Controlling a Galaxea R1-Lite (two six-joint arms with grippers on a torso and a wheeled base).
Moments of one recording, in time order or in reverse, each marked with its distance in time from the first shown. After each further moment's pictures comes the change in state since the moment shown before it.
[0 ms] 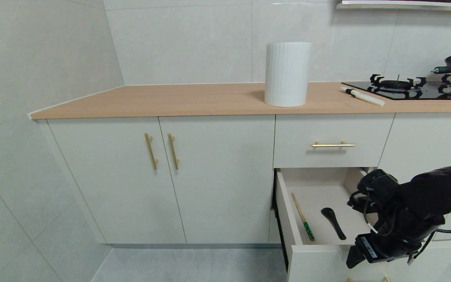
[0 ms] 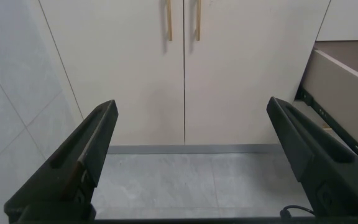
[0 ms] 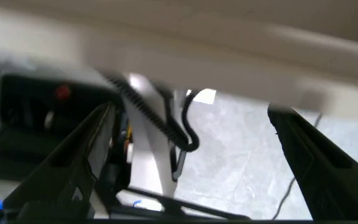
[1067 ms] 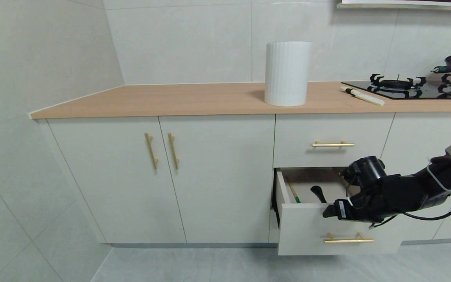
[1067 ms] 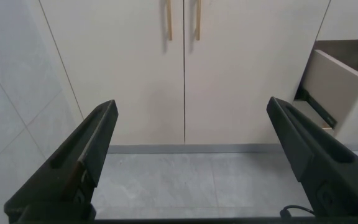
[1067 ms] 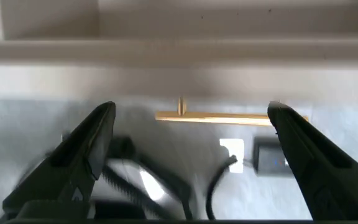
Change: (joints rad) left arm 0.000 0.000 0.000 0.000 0.000 0.000; right arm -0.076 0.189 -0.077 -0.506 -0.020 0.113
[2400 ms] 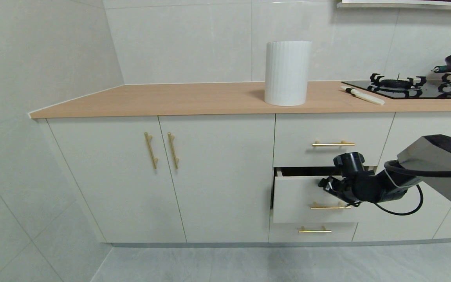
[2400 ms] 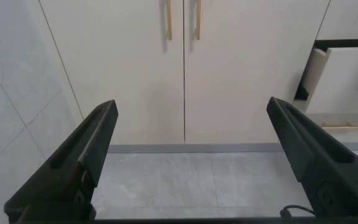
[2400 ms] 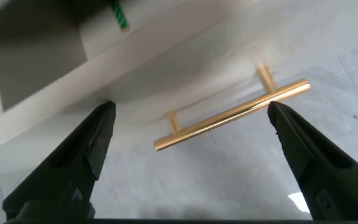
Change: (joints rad) left arm 0.000 0.000 0.000 0.000 0.000 0.000; right arm -0.040 0.295 -0.308 -0.209 -0.200 0.393
